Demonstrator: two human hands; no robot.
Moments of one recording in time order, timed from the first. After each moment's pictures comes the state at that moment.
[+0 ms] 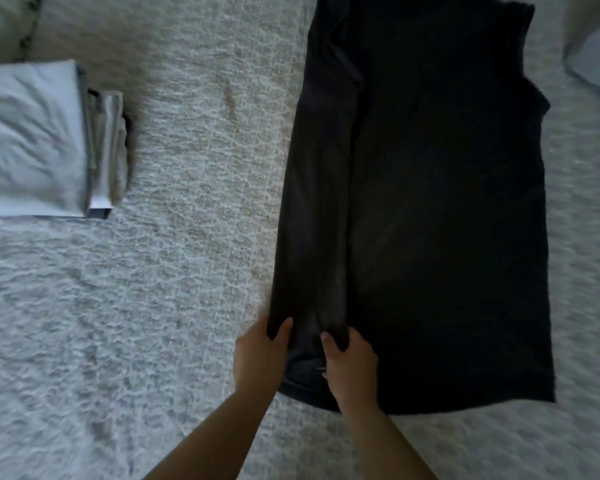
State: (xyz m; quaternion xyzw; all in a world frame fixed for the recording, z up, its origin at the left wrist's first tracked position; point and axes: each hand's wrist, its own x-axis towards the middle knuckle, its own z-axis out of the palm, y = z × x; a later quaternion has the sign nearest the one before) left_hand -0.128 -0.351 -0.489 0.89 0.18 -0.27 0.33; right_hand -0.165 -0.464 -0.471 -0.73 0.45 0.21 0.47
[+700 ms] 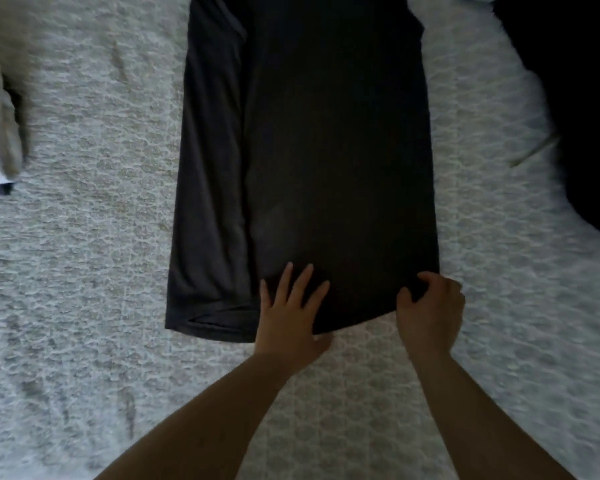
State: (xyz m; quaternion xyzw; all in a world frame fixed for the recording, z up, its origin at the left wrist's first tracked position) left_hand -0.225 -0.465 -0.491 0.90 -0.33 -0.27 0.03; right_hand -0.279 -0.650 -0.457 -0.81 0.53 0.08 0.25
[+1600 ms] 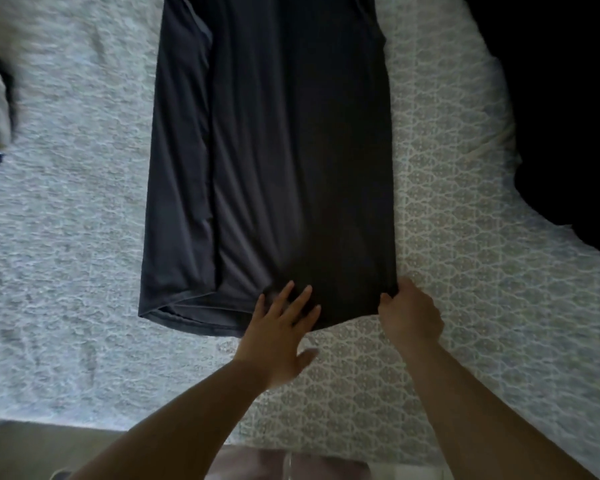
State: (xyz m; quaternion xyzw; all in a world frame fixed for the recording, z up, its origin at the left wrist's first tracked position) left_hand -0.299 -0.504 -0.475 0.85 -0.38 -0.36 -0.03; right_hand -0.330 -0.719 -0.460 -0.82 0.45 0.26 0.23
